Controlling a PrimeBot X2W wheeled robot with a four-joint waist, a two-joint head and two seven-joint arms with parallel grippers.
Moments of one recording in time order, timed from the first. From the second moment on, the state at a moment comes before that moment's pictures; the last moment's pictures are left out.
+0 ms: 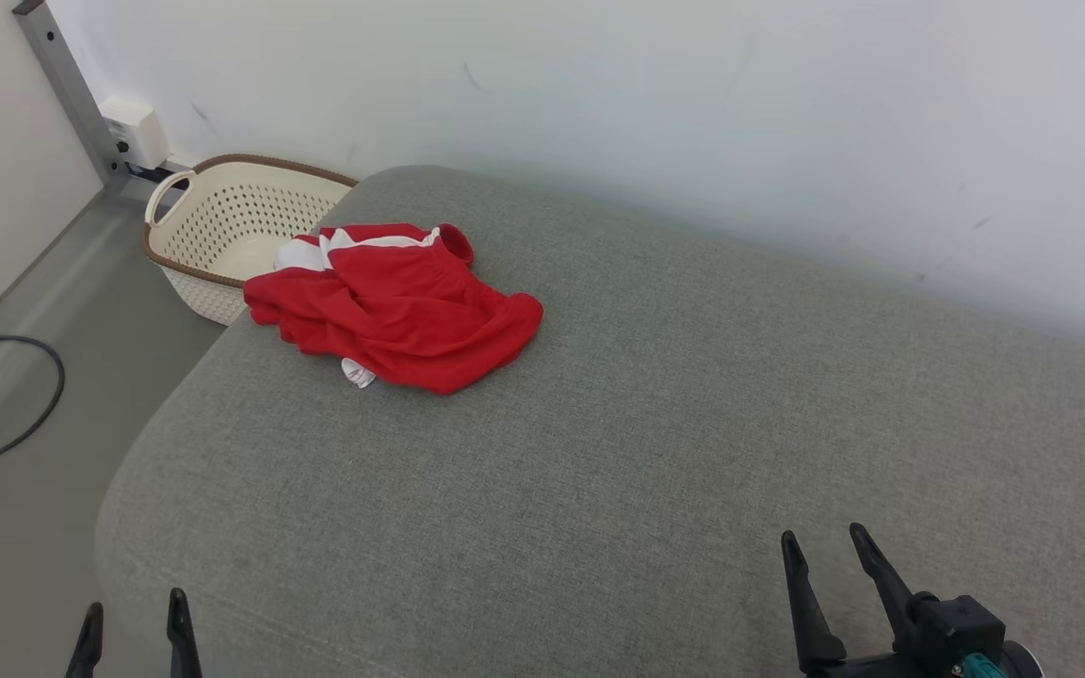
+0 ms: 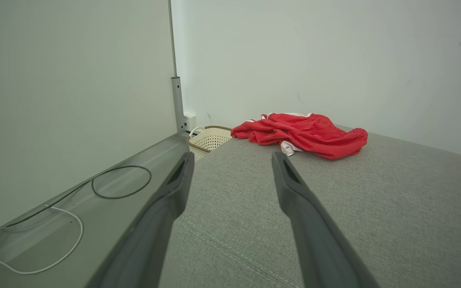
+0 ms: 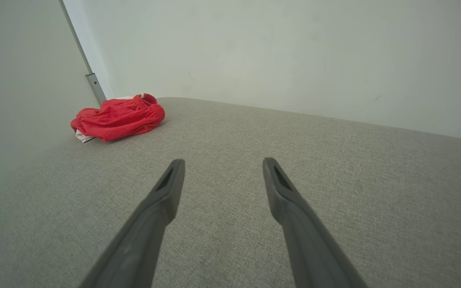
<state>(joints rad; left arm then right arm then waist) 0.08 0.05 0.14 -0.05 -0.09 0.05 -0.26 -0.03 -0.08 0.21 0.20 0.10 0.13 -0.24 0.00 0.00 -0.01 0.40</state>
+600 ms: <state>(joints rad) -0.13 0.10 0.17 0.03 -0.15 0.00 -0.26 -0.10 -0.09 0.27 0.19 0.11 0.13 -0.24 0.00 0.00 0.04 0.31</state>
